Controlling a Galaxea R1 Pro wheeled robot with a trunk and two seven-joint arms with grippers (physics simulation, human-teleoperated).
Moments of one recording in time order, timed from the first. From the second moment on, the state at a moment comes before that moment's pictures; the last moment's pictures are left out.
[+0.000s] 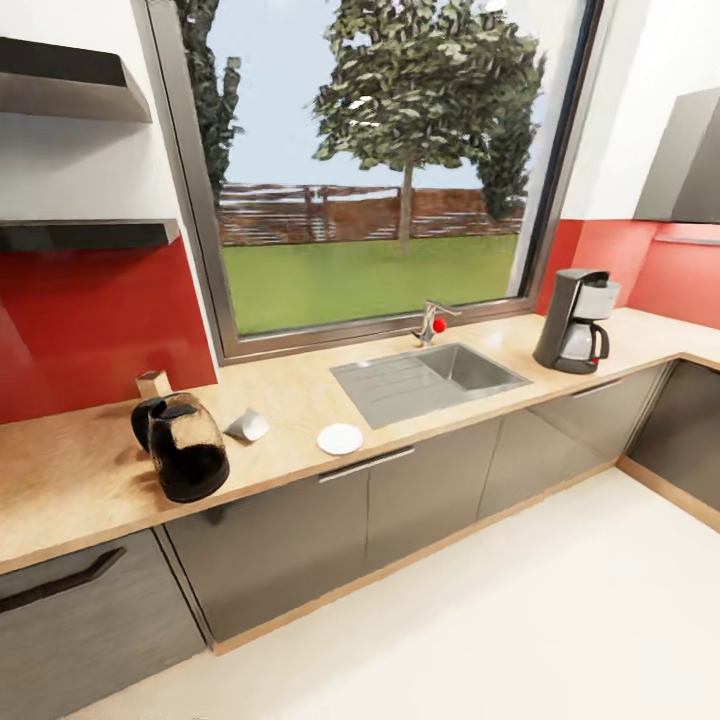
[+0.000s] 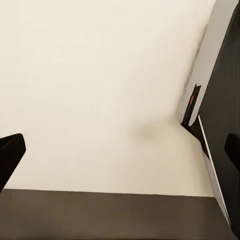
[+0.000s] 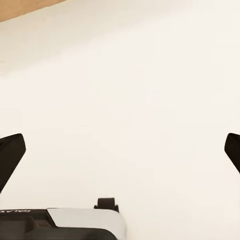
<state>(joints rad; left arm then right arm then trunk) 0.00 0.14 0.14 -0.07 0.02 0.03 0.14 -0.03 -0.06 0.00 -0.50 -0.02 -0.22 0.00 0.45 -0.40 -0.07</state>
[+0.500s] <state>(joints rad) 0.00 0.13 0.14 -0.07 0.02 0.03 0.17 -0.03 -0.06 0.00 -0.44 -0.02 -0.22 0.00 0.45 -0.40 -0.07</state>
